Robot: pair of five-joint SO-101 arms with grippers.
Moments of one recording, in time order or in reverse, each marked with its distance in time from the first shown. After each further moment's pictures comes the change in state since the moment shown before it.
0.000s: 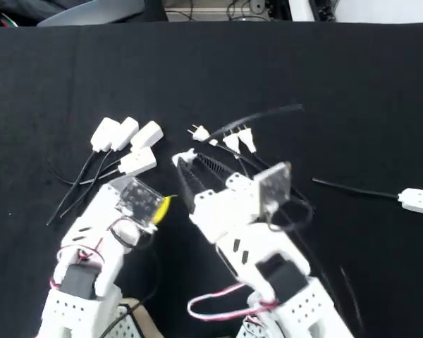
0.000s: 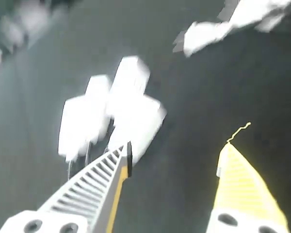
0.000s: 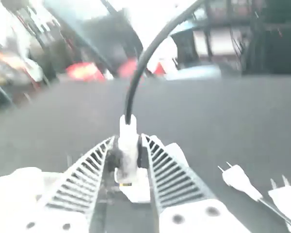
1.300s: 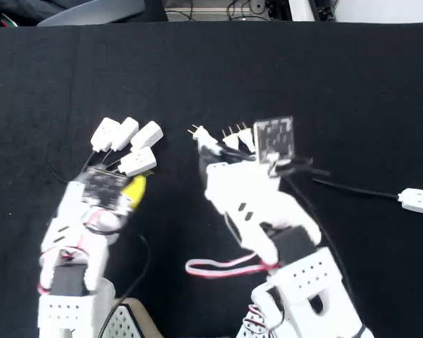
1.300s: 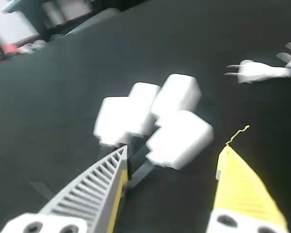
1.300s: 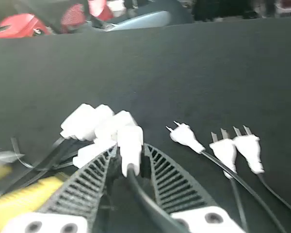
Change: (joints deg) left arm -12.7 0.1 -2.7 -2.1 8.4; right arm 11.7 32.6 -28.0 22.9 0.8
